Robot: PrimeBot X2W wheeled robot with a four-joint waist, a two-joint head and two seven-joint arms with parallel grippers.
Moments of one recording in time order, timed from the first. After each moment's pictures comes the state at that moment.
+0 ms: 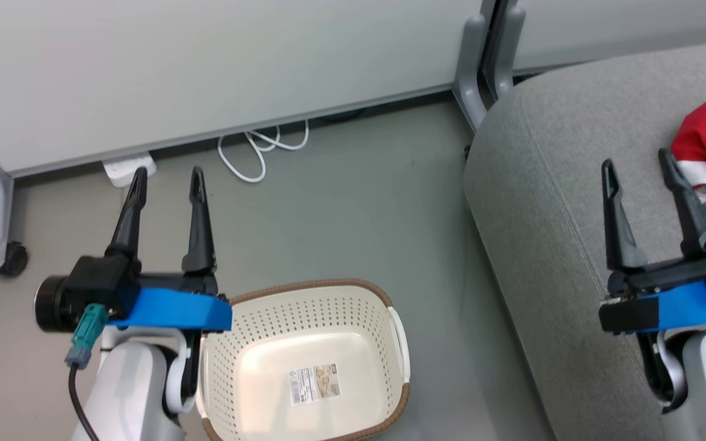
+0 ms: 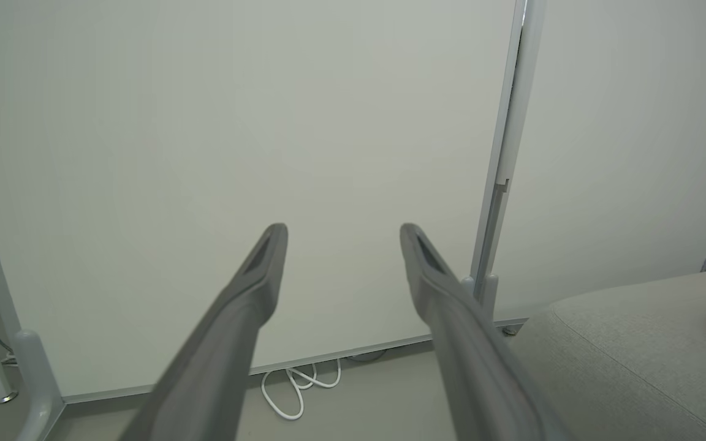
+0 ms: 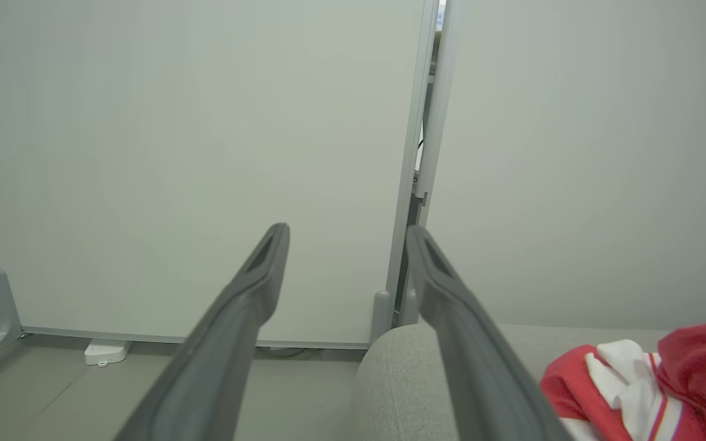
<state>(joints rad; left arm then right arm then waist) -0.32 0.11 -0.16 0.20 -0.24 0.00 -0.26 -0.30 -0.17 -0.03 0.12 0.10 0.13 -0.26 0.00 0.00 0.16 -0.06</state>
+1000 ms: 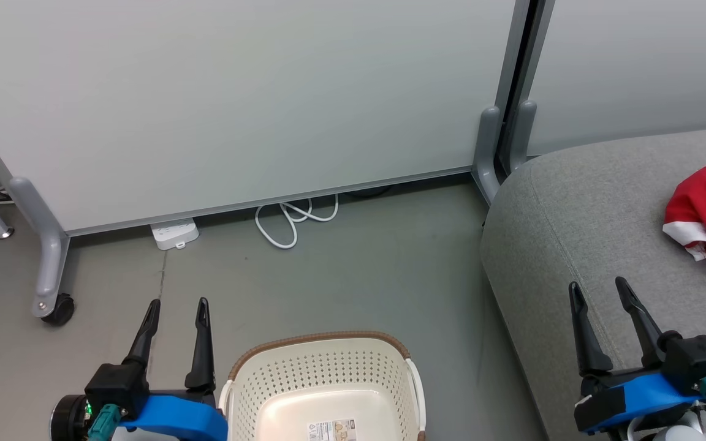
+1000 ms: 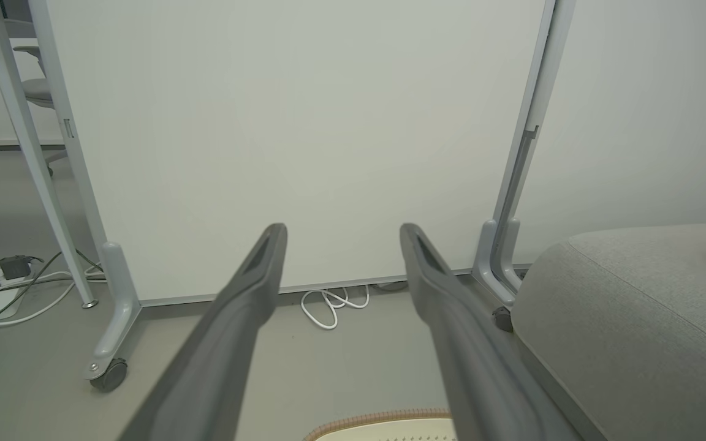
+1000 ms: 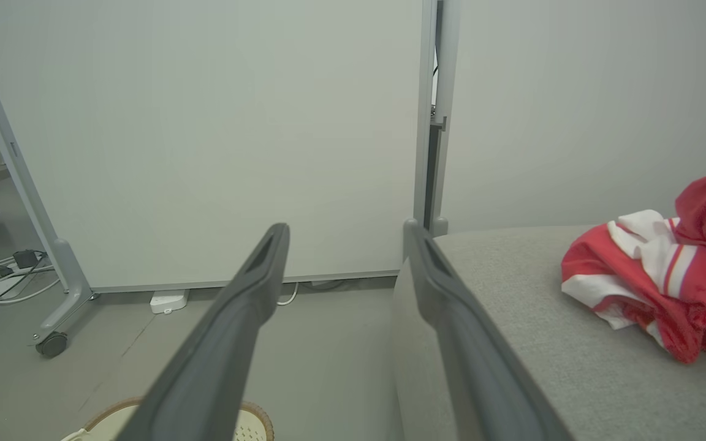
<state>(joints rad) -0.04 0.05 -0.03 0.26 -0.15 -0.12 -0.26 -0.07 -0.10 -0.03 0.24 0.13 0.13 -0.26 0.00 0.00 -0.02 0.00</state>
